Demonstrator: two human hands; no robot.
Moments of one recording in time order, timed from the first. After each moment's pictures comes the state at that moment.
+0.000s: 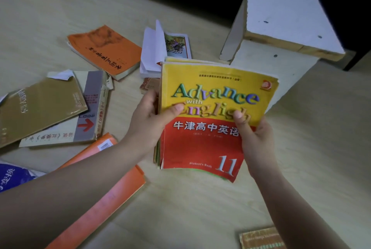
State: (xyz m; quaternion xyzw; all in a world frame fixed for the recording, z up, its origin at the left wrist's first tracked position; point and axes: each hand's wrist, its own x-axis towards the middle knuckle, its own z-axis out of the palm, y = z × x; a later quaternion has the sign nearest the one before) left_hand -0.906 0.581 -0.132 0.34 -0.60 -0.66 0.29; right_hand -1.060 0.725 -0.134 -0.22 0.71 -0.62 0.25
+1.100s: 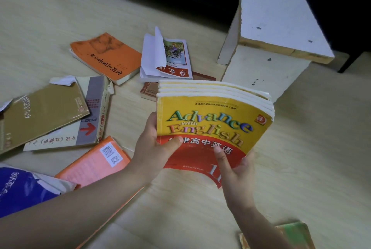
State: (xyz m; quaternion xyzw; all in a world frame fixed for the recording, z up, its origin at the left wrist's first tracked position) left_hand -0.889 0.617 -0.143 0.38 -0.64 -0.61 0.26; right_hand -1.007 0.752 -0.174 -0.21 0.71 -0.65 0.17
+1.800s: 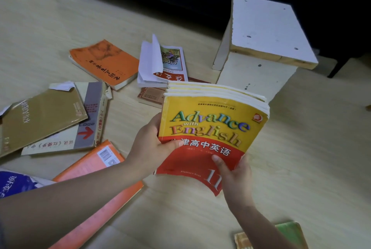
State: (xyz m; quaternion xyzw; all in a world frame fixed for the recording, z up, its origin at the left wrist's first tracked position) left_hand -0.892 0.609 -0.132 0.37 -0.76 -0.48 0.22; right_hand -1.021 0.766 -0.190 -0.20 0.76 -0.59 0.20
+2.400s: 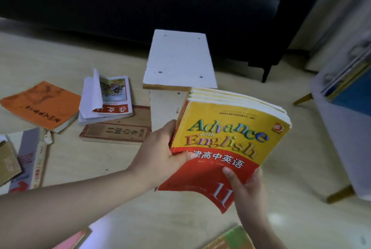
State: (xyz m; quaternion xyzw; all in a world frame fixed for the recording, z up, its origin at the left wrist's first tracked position) left_hand -1.022 0.681 -0.046 0.24 -0.86 -0.43 0.15; right_hand -1.116 0.869 -0.118 -0.13 0.76 -0.63 0.11
